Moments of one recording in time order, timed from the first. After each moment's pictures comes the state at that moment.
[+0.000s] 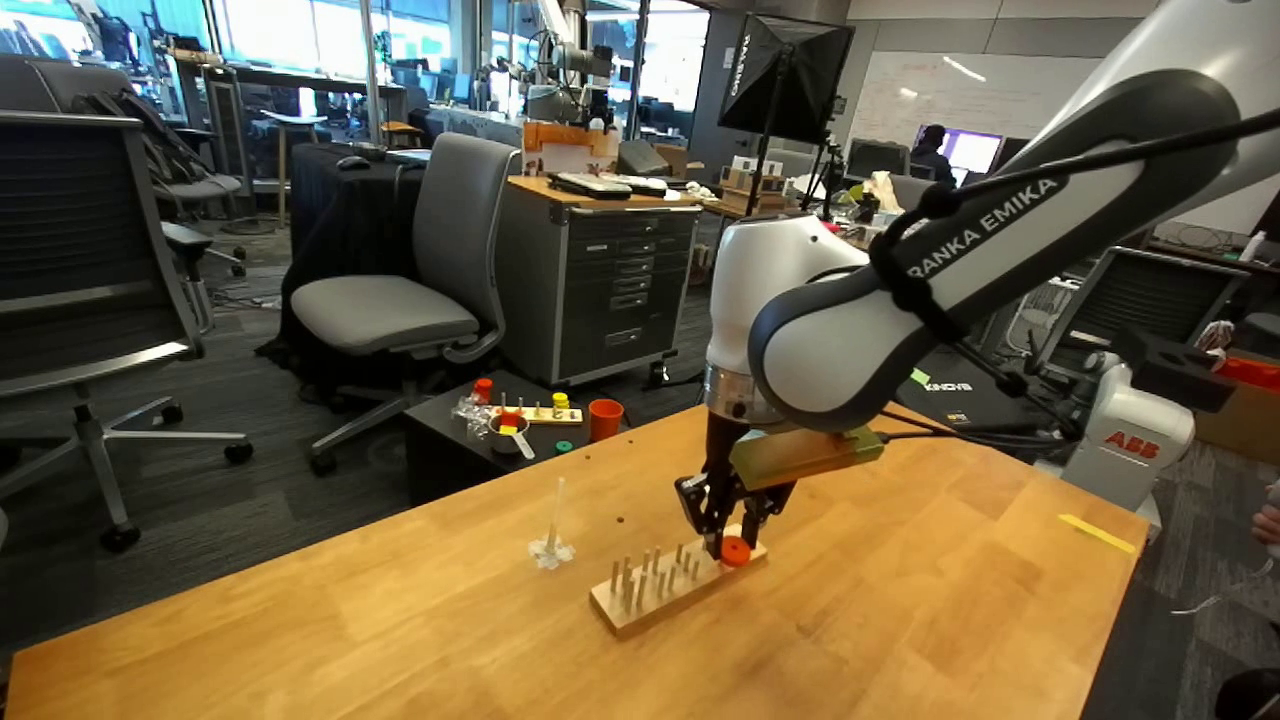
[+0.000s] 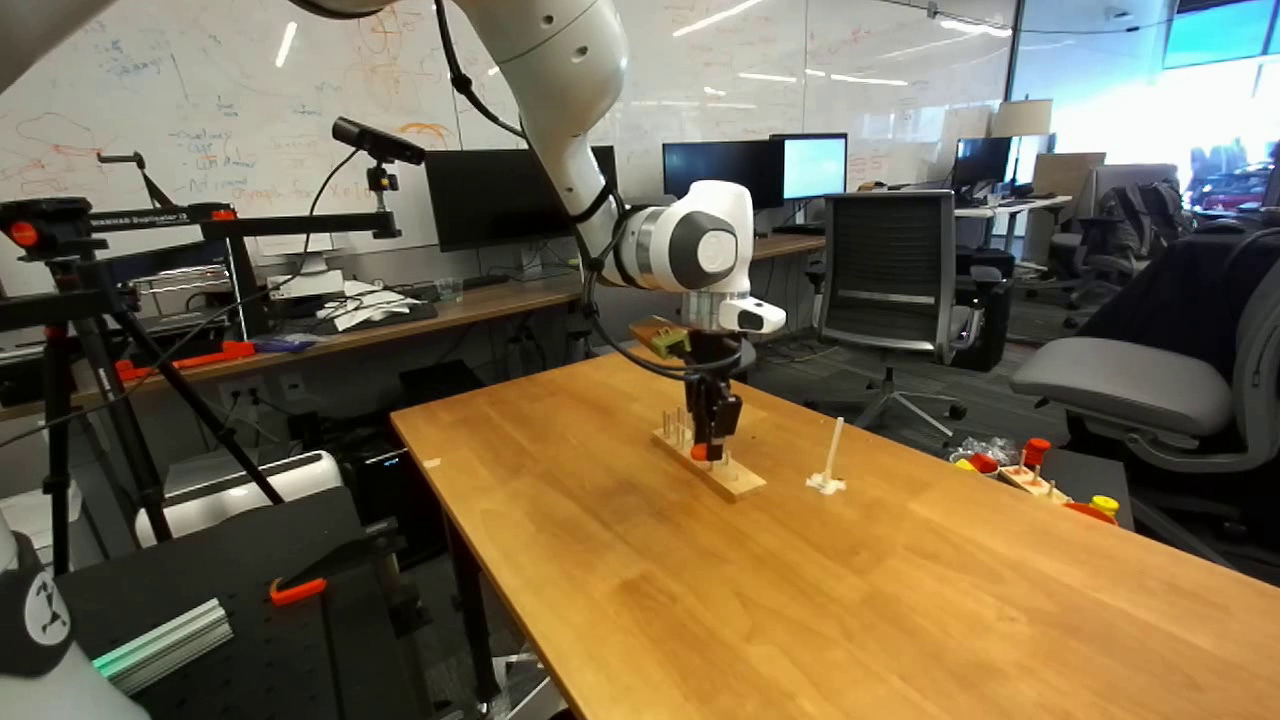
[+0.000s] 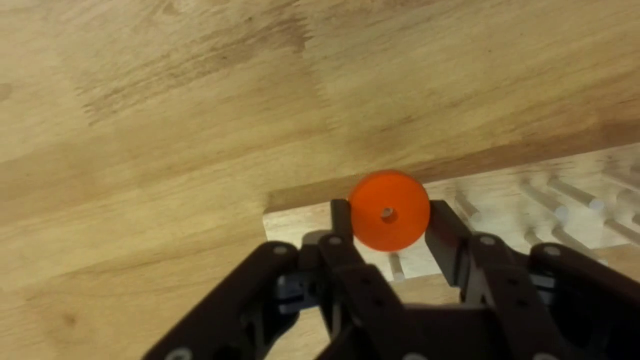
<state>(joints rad) 0.29 0.86 -0.03 -1.64 -0.02 2.39 0.56</state>
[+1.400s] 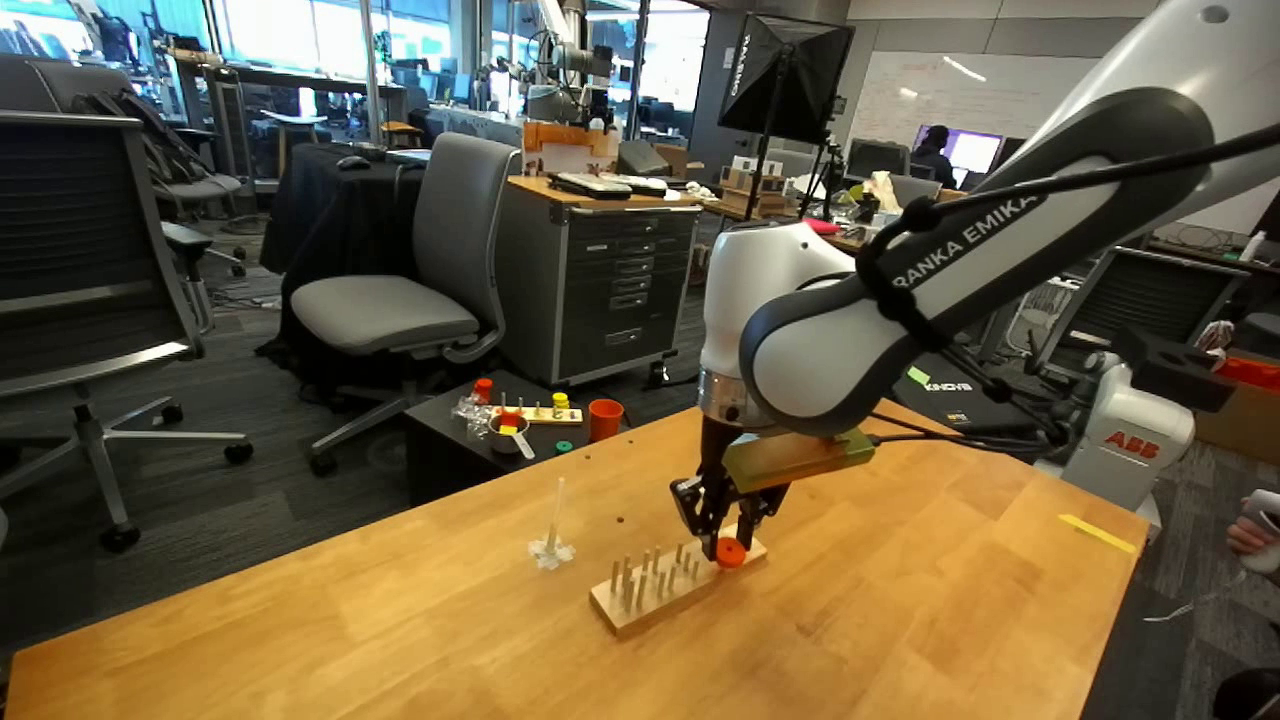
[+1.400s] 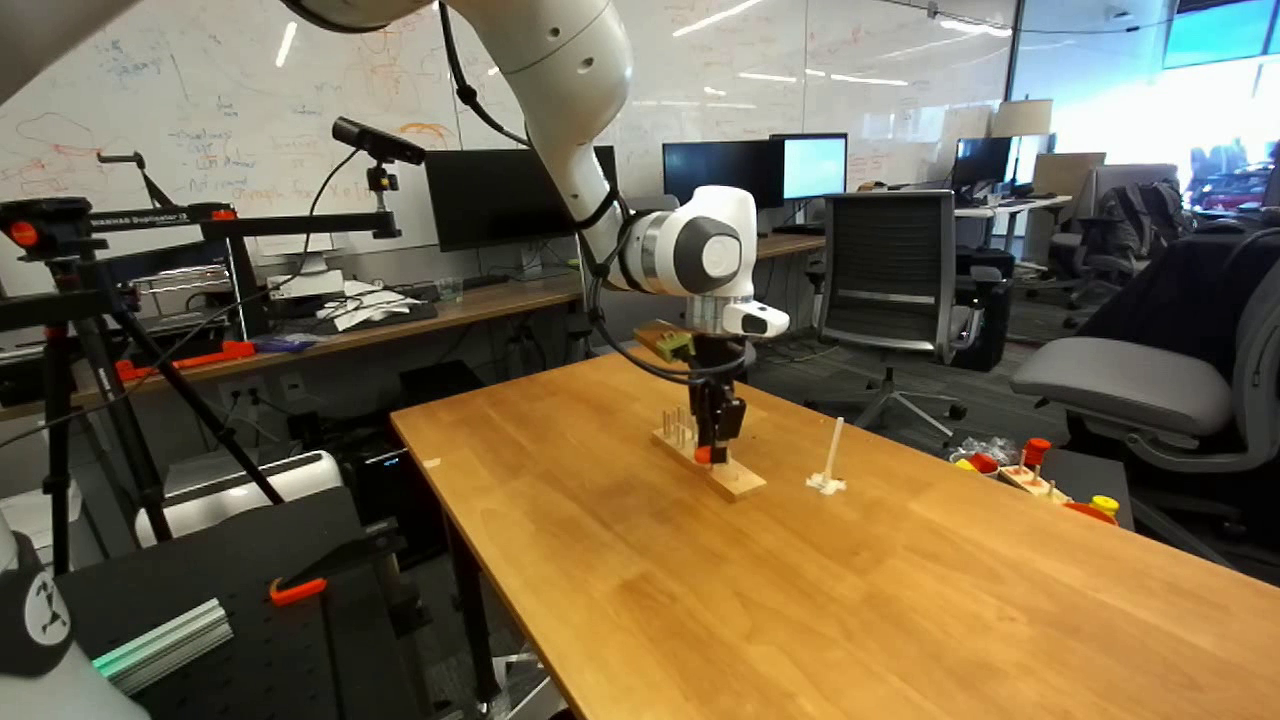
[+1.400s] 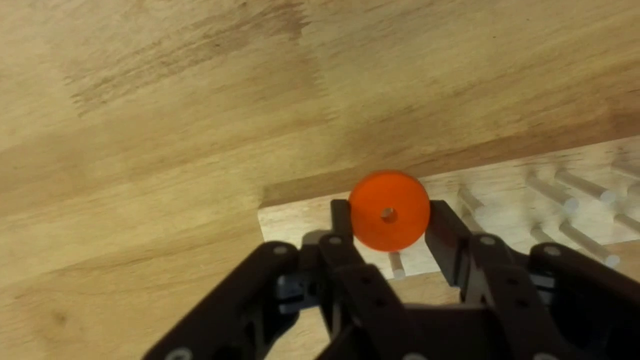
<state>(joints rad) 0.29 0.89 -0.03 -1.60 -0.02 2.38 0.56</state>
